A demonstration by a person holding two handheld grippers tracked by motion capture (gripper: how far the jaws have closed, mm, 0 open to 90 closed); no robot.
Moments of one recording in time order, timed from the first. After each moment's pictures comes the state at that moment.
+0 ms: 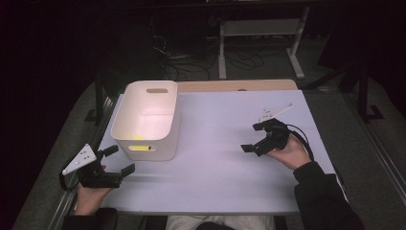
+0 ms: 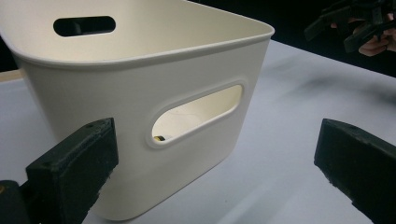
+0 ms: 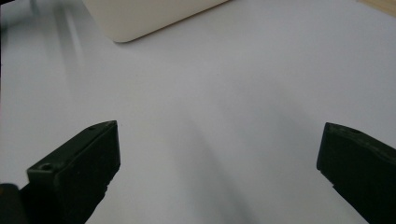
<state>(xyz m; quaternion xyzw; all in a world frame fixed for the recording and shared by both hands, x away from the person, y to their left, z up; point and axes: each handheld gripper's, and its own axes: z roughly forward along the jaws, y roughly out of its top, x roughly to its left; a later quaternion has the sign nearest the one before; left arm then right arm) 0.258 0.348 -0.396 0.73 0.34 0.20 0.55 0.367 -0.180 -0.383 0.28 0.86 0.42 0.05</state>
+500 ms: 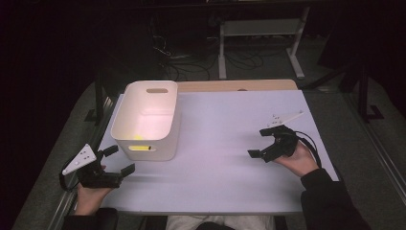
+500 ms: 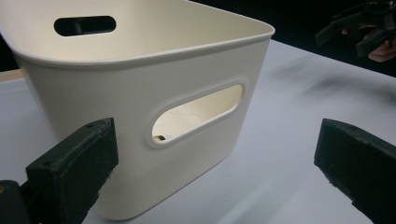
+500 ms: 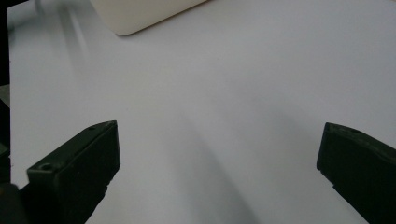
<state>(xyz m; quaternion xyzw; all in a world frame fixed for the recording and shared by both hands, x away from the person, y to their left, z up) 0.258 0.348 -0.396 0.73 0.34 0.20 0.55 0.350 -0.201 -0.392 0.29 0.85 0.43 0.05</state>
